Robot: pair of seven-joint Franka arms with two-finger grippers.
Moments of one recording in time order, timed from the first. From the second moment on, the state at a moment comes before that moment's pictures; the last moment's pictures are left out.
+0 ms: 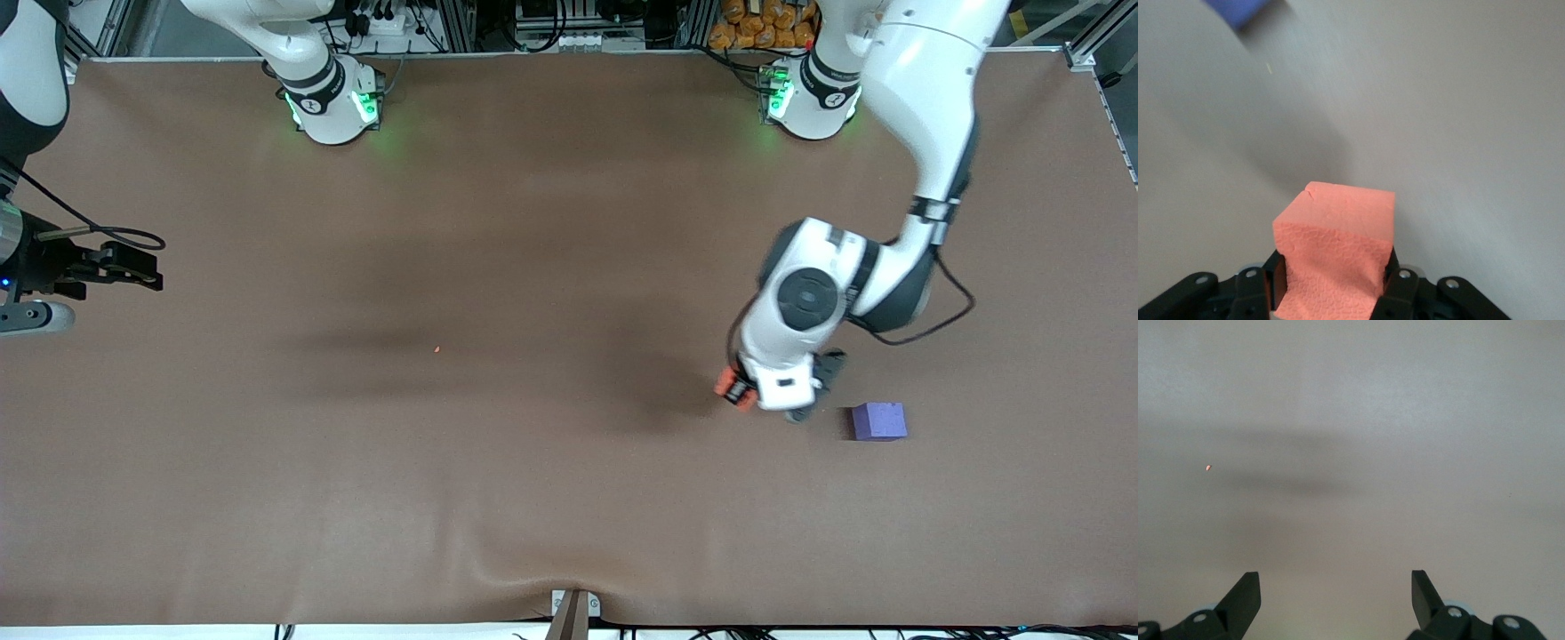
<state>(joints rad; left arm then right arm) -0.22 0.55 -0.16 -1.67 0.20 2.20 -1.34 0.02 0.18 -0.06 -1.45 -0.02 1.52 -0.16</state>
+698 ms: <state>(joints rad) -0.02 0.55 -0.16 -1.67 0.24 2.18 -1.04 0.02 0.18 -0.06 -1.45 -0.02 1.51 -0.16</state>
